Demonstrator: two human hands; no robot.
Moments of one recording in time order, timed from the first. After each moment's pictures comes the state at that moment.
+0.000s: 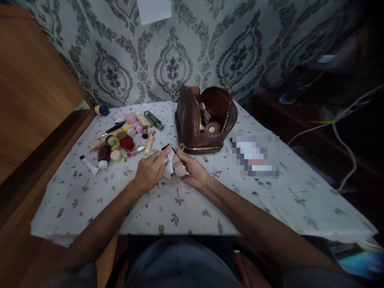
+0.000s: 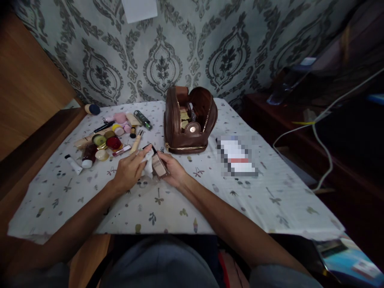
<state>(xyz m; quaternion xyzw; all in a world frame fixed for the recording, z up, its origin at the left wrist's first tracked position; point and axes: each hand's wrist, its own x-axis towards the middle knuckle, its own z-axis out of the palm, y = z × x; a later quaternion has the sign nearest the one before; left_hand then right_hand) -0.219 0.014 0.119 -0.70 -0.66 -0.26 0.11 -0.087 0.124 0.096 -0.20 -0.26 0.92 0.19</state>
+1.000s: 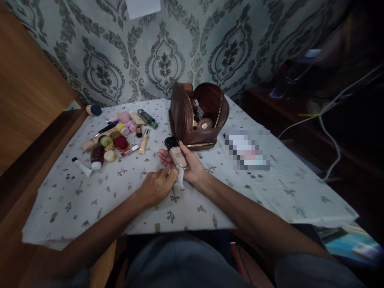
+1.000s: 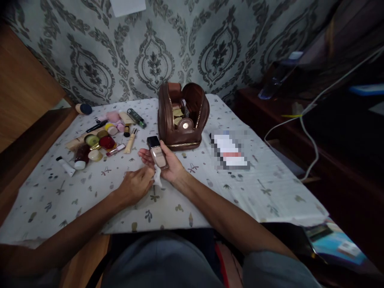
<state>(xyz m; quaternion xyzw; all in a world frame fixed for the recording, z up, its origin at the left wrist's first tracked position) -0.177 0.003 0.107 -0.75 -0.65 -0.08 0.09 -0.083 0.128 0.112 -0.19 -0.18 0.95 0.18</state>
